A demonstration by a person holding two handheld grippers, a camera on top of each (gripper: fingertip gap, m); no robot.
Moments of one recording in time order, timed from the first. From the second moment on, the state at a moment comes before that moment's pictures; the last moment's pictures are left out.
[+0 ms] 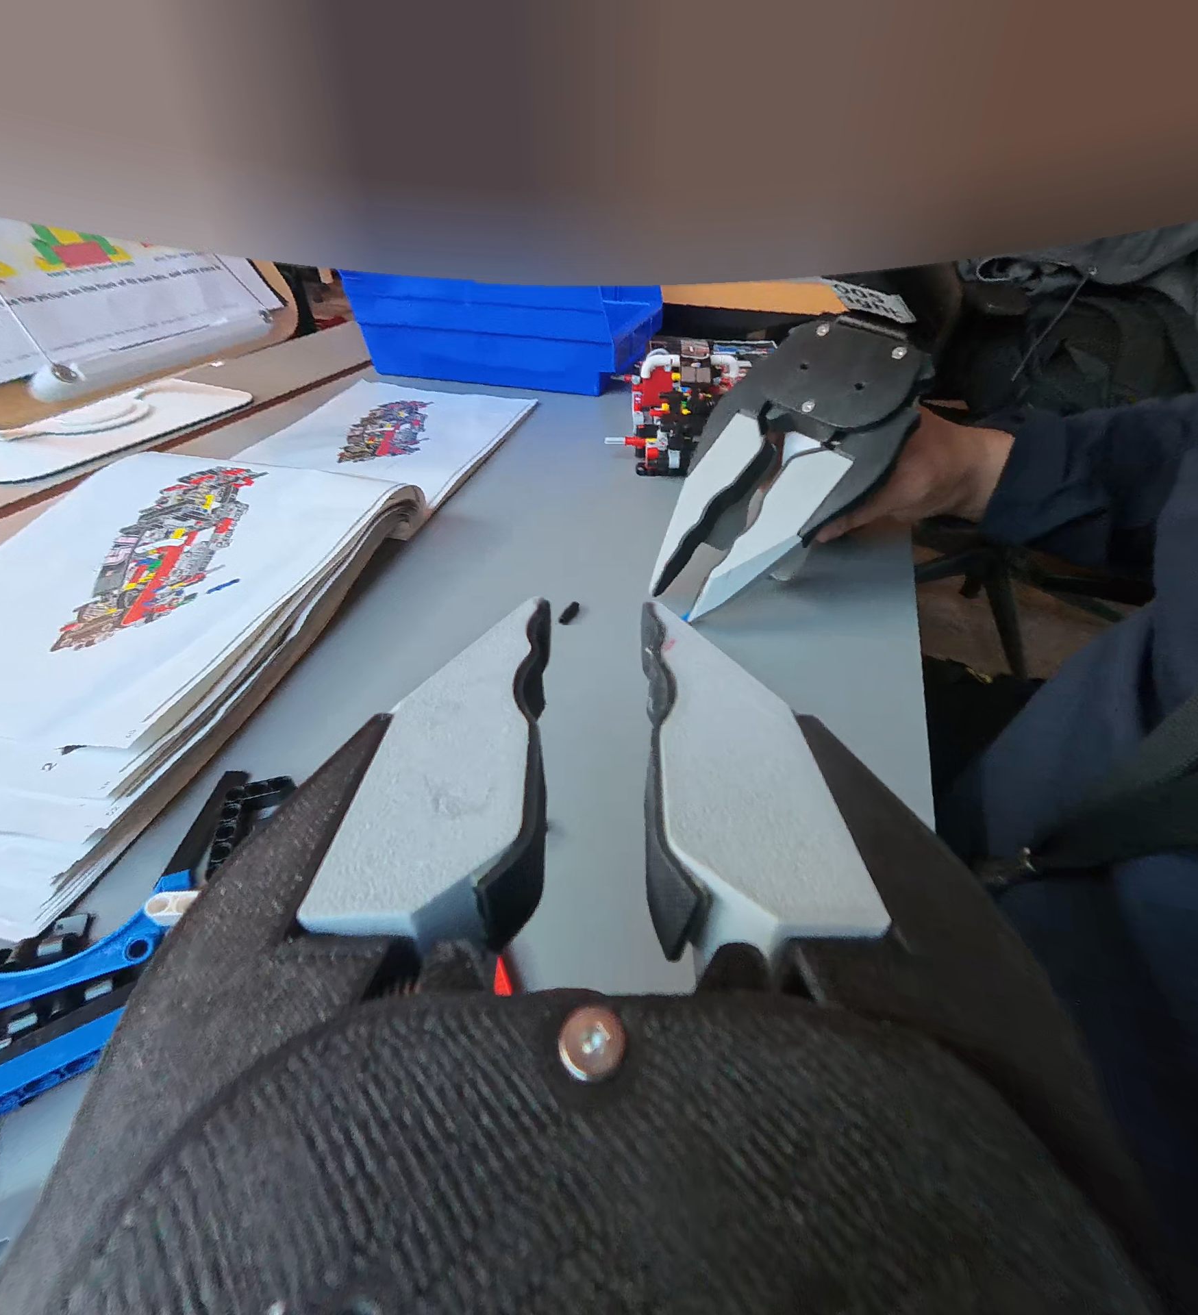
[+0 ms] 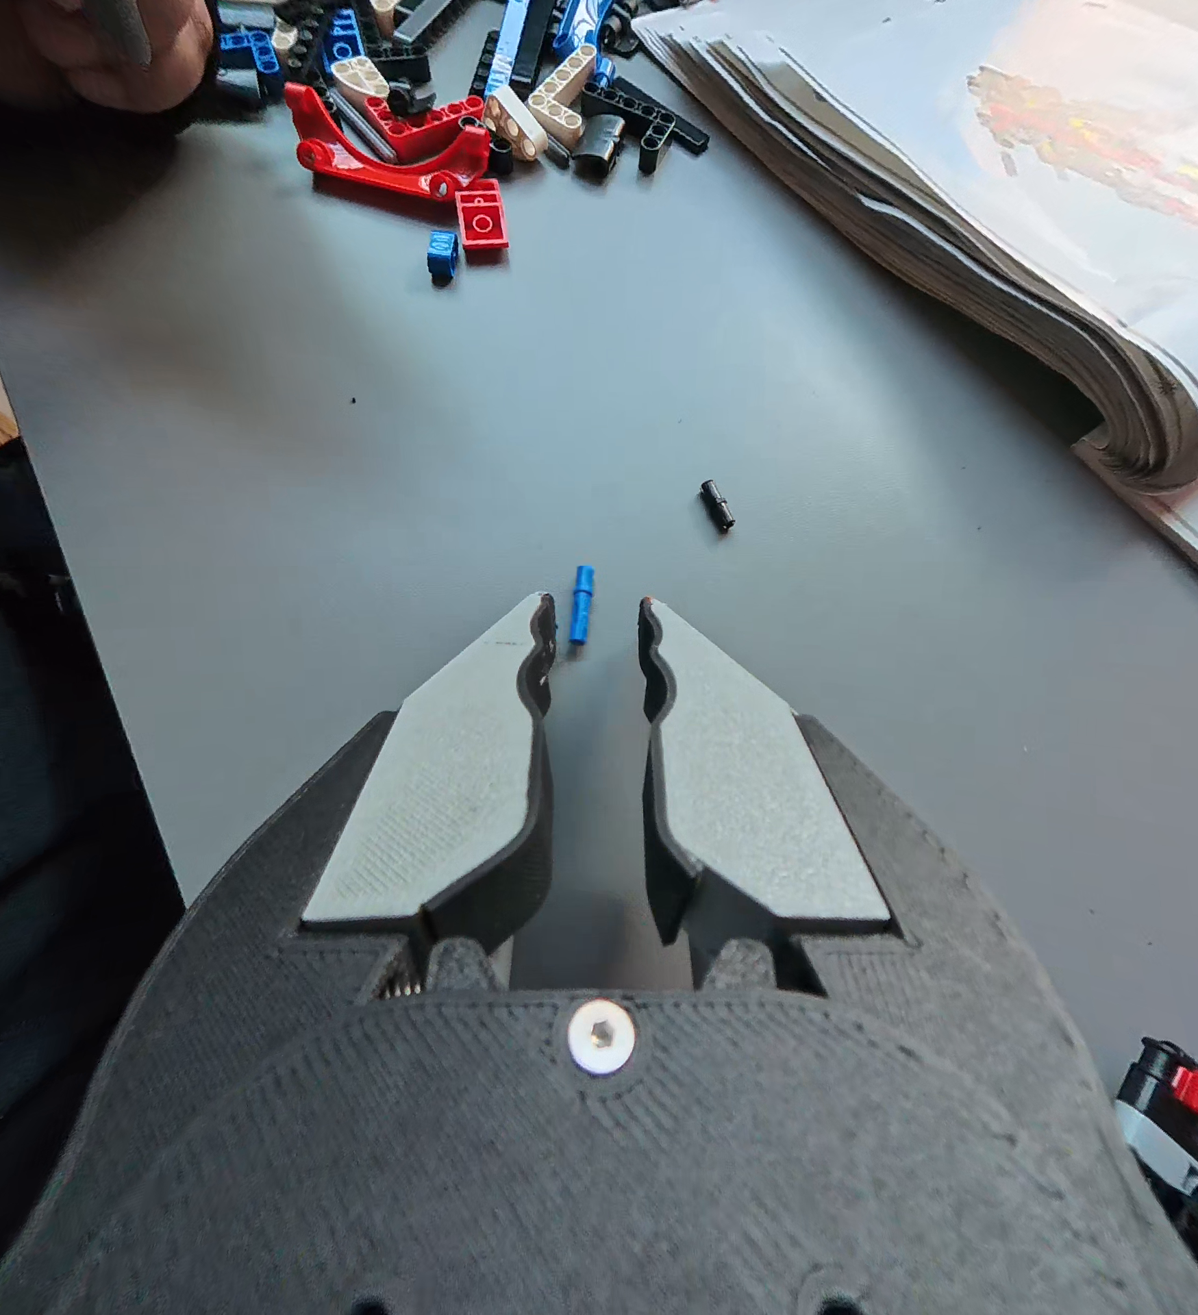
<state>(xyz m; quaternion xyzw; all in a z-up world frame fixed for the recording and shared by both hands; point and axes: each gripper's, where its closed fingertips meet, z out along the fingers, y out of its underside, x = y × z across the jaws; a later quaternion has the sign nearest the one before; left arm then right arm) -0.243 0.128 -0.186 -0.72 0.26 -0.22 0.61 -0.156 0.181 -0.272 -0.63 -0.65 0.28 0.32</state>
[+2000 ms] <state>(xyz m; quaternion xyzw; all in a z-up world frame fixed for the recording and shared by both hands) -0.268 0.134 -0.175 -0.71 0.20 -0.26 0.62 -0.154 0.201 -0.251 -0.62 -0.61 0.31 0.38</state>
